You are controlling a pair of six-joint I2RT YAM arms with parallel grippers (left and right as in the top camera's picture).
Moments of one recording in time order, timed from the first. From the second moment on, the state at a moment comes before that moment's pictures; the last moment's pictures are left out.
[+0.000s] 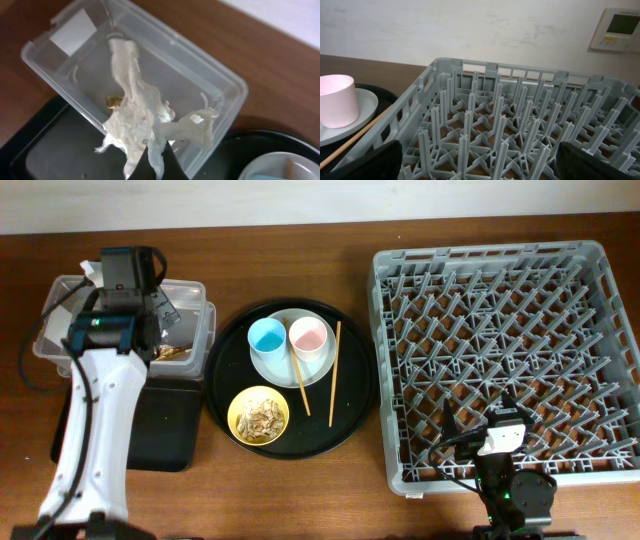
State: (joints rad) left arm 0.02 1.57 1.46 -0.83 -0.36 -0.45; right arm -0.01 0.01 0.01 -0.07 -0.08 -0.09
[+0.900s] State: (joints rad) left arm -0.60 1.51 1.11 -1.01 0.09 -0.41; right arm -0.01 0.01 0.01 -0.07 -0.08 -0.09
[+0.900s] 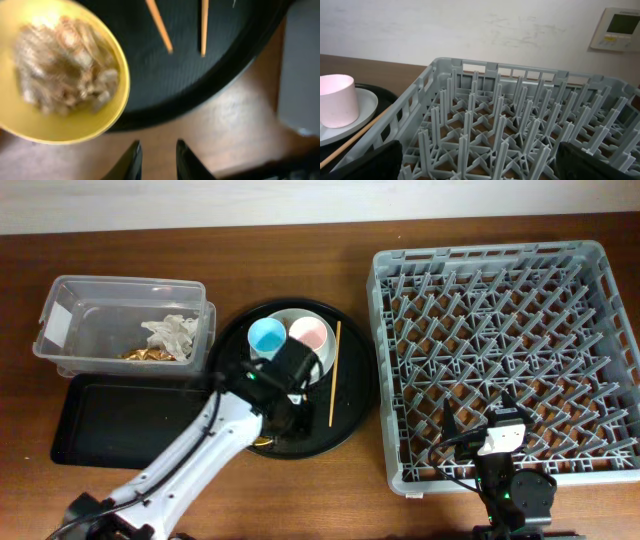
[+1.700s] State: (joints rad) left arm -0.65 1.52 0.89 -0.64 -0.12 -0.42; right arm -0.01 0.01 0.01 -0.07 -0.08 -0.09
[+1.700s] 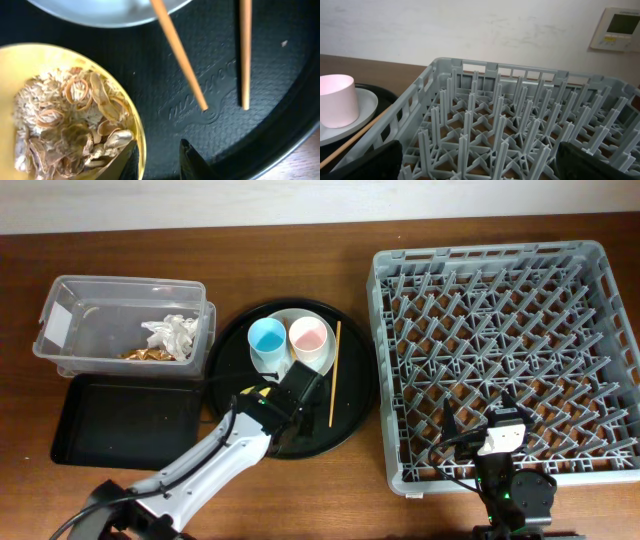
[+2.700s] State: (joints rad) left arm -0.65 1.53 0.88 -0.65 -0.15 -0.43; right arm -0.01 0.01 0.01 -0.07 -0.08 -0.09
